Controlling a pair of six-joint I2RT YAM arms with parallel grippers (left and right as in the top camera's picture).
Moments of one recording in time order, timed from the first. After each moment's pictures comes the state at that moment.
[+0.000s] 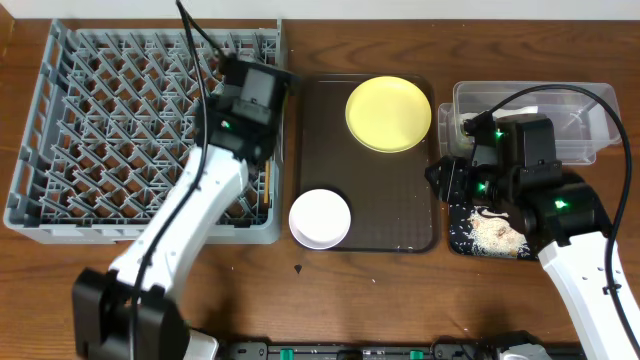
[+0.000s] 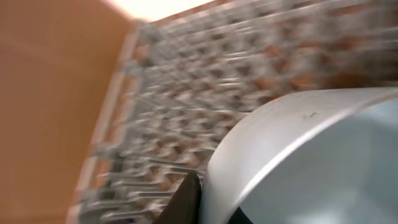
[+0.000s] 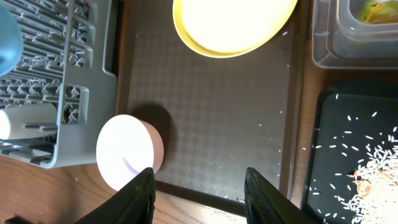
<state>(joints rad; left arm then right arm) -0.34 1.62 1.32 -0.69 -0.88 -0.08 0.21 1.19 1.08 -0.84 -0.30 0.36</state>
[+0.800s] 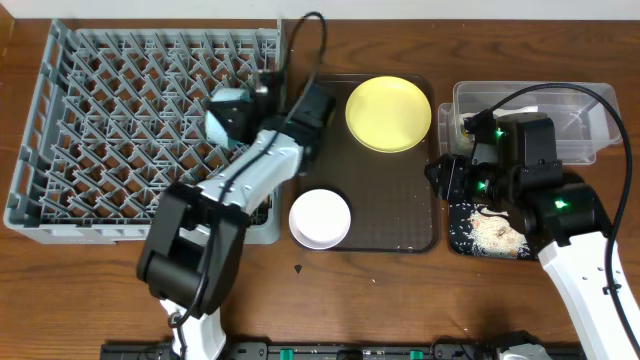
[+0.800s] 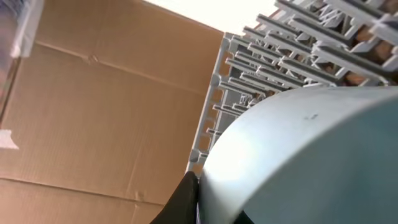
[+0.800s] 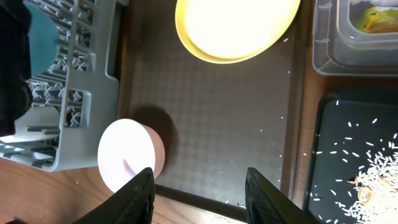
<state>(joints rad) -0.46 1.94 1.32 -0.59 -1.45 -0.04 0.21 1.19 1.08 -0.82 -0.30 0.36</state>
